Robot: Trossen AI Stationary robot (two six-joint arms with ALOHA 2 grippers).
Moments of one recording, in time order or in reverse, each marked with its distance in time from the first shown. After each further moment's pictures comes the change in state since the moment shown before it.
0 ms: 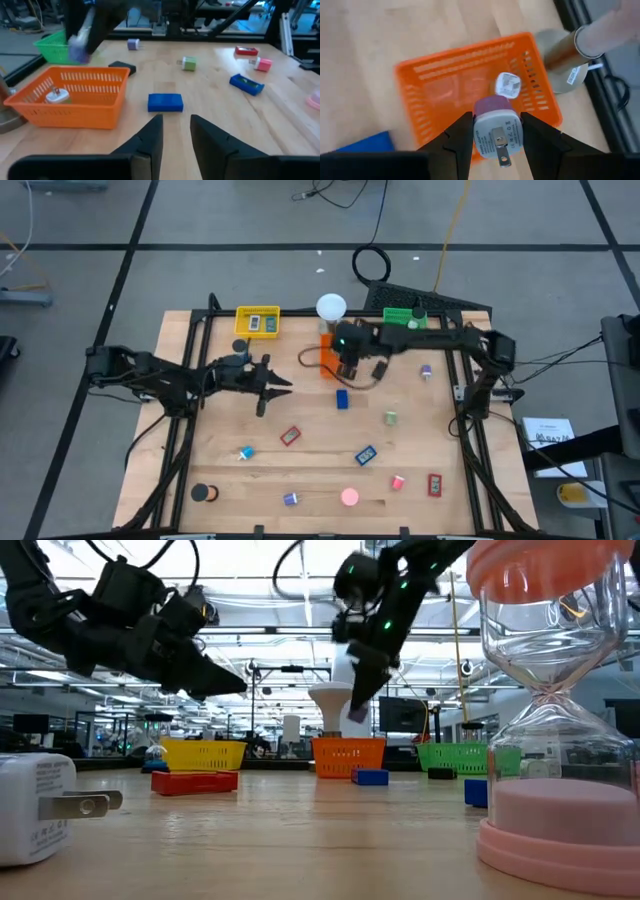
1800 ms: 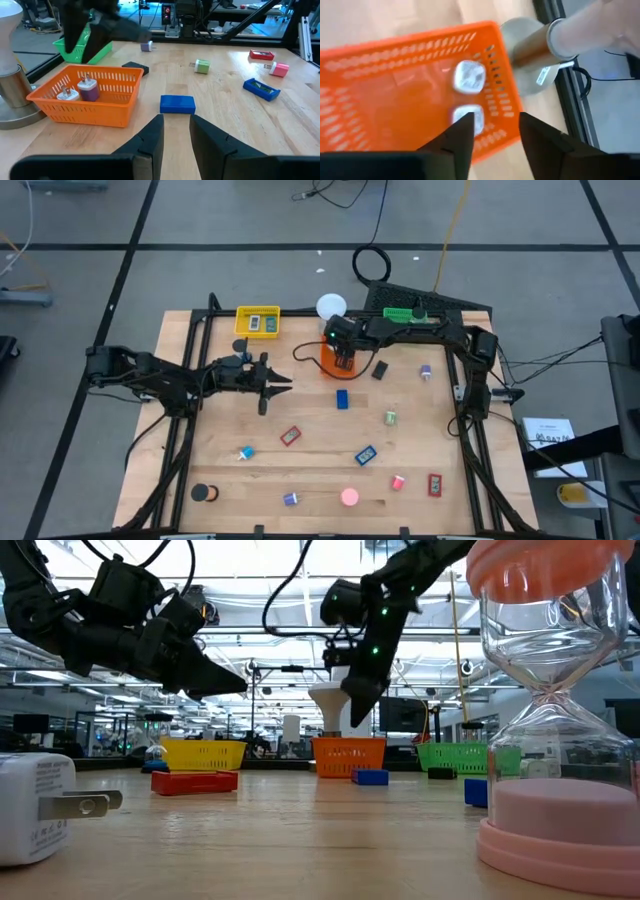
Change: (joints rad) left arm -0.005 0.001 -0.006 0.018 -0.075 -0.023; right arm -0.039 0.095 0.060 -0.018 0.134 -0.108
